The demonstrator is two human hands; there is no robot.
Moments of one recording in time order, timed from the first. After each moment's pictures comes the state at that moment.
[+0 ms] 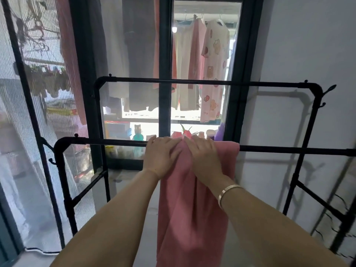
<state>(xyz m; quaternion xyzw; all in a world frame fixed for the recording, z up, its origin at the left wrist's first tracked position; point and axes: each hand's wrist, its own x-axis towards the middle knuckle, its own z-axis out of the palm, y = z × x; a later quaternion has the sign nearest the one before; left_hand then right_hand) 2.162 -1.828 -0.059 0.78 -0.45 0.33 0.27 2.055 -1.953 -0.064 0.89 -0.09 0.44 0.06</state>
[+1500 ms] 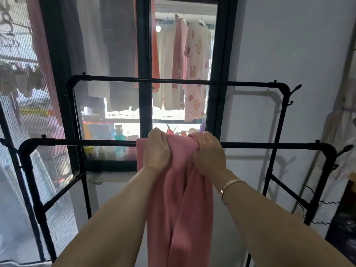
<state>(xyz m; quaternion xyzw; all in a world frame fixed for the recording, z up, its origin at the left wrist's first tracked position) 2.112 -1.885 -0.044 0.76 -0.32 0.19 0.54 1.998 -1.995 -0.046 0.84 -0.14 0.52 0.02</state>
